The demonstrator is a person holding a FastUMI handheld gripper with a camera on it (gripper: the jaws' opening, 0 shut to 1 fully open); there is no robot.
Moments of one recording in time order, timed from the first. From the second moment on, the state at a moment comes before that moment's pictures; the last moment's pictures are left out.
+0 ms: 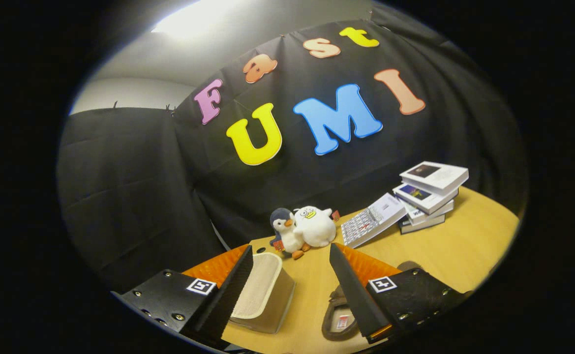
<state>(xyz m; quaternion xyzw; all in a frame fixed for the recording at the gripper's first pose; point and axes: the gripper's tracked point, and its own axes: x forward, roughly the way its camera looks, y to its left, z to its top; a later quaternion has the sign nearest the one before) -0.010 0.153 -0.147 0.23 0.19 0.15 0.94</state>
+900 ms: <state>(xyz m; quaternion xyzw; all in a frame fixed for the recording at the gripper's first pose) -0.027 0.263 -0.250 0.49 0.37 0.23 0.76</state>
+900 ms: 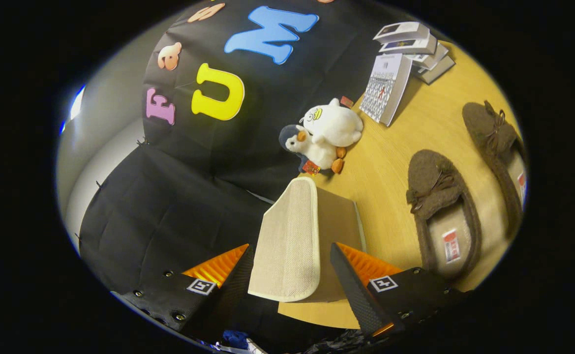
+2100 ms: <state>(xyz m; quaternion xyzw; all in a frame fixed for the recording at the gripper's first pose) -0.044 0.307 -0.278 0.53 0.44 0.24 0.68</state>
